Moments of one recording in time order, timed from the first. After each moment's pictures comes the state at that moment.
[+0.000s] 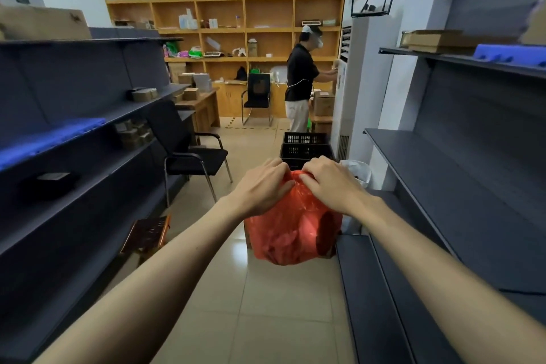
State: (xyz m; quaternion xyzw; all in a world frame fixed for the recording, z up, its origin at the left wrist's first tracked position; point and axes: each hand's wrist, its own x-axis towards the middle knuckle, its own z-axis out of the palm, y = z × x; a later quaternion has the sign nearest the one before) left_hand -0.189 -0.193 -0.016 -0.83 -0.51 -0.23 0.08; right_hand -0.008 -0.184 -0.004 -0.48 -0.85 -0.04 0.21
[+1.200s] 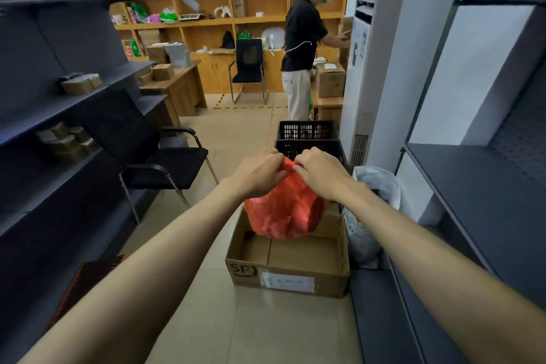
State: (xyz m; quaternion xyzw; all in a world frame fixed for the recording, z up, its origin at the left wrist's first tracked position) left_hand -0.172 0.416 -0.068 -0.82 -0.56 -0.12 0.02; right_hand -0.006 0.429 -0.078 -0.49 -0.86 -0.03 0.15
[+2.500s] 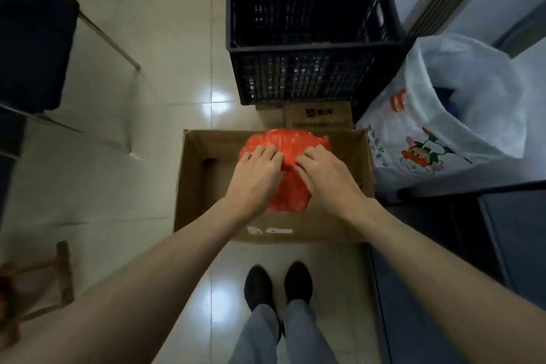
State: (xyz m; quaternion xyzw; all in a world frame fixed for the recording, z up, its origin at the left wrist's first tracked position) left_hand -0.205 0.858 -0.593 -0.84 -0.53 -0.02 -0.12; right_hand -0.038 0.853 -0.592 -0.56 -0.82 0.12 0.06
